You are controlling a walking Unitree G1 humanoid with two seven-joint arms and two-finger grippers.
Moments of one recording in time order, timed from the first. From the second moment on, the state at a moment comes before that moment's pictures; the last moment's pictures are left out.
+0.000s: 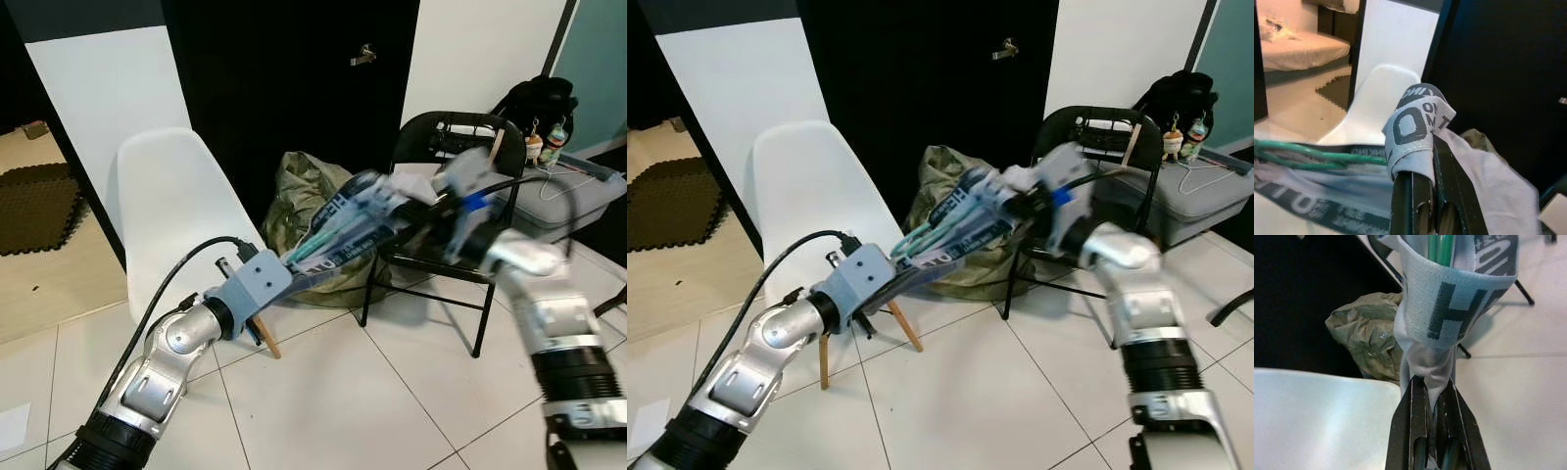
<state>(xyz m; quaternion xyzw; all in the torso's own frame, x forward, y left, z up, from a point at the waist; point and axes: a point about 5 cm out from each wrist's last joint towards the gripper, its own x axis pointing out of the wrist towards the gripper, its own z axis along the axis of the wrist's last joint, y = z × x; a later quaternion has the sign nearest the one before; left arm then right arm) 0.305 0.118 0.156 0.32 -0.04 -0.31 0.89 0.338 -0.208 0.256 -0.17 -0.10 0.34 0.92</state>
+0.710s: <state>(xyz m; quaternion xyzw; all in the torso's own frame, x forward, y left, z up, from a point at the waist) 0.306 0.128 0.149 0.38 -0.03 -0.31 0.87 0.316 -0.242 0.265 -0.33 -0.03 0.38 0.86</state>
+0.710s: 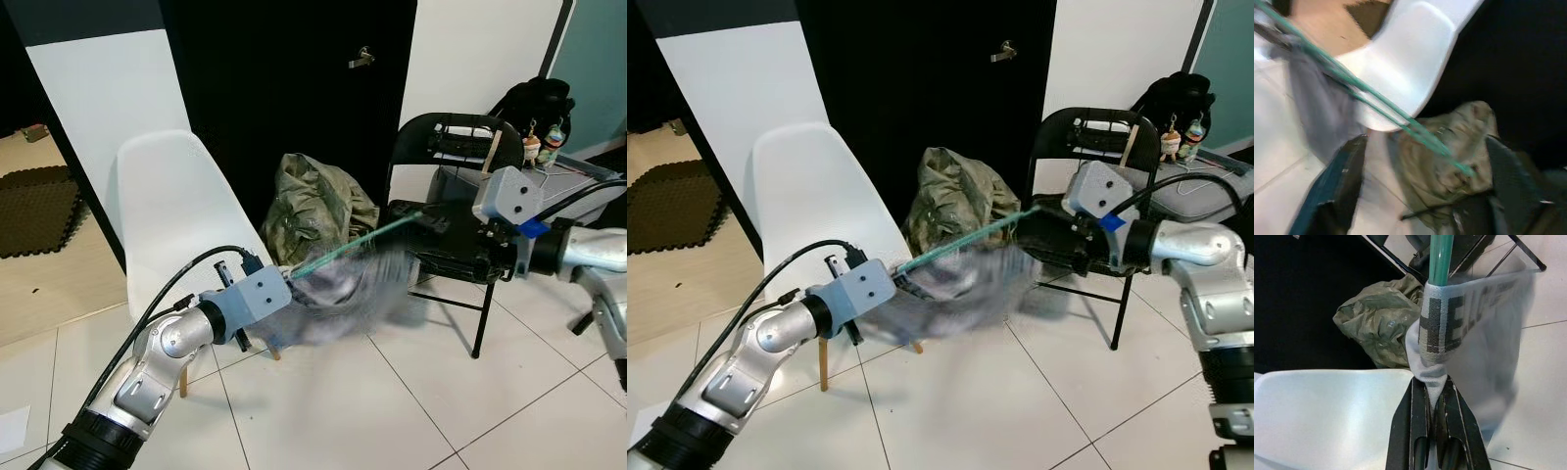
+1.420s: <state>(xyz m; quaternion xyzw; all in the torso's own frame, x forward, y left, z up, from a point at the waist) 0.331 0.134 0.183 0.41 -0.07 -0.28 0.87 0.340 -0.240 0.196 0.05 -0.03 0.13 0.99</state>
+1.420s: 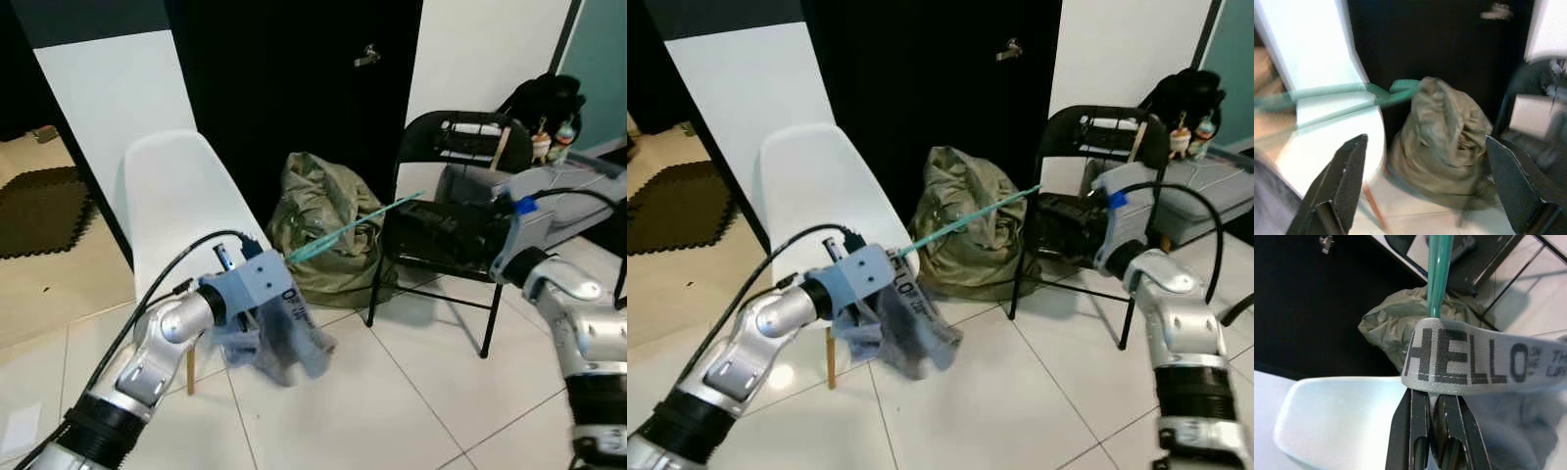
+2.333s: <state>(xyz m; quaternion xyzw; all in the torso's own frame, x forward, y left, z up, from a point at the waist) 0.375 0.159 0.264 0.56 0.17 -0.53 0.61 0.298 -0.199 0.124 0.18 0.02 0.24 0.95</state>
